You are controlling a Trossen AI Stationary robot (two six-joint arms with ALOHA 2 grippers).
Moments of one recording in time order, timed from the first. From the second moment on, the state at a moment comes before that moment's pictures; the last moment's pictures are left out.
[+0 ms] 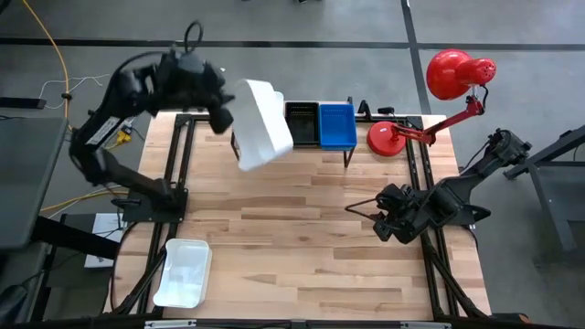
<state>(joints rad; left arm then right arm) 0.55 1.36 1.94 -1.27 -0.20 0.04 0.63 1.07 0.93 -1.07 0.49 1.28</state>
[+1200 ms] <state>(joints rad) 0.83 1.68 2.09 -1.34 -0.27 0.60 0.63 1.07 0.93 -1.03 0.57 1.28</state>
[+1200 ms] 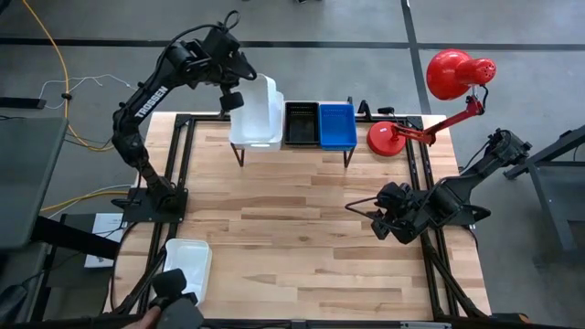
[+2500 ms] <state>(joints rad) 0.78 1.58 2.09 -1.29 -0.20 0.26 0.63 1.07 0.93 -1.03 0.60 1.28</state>
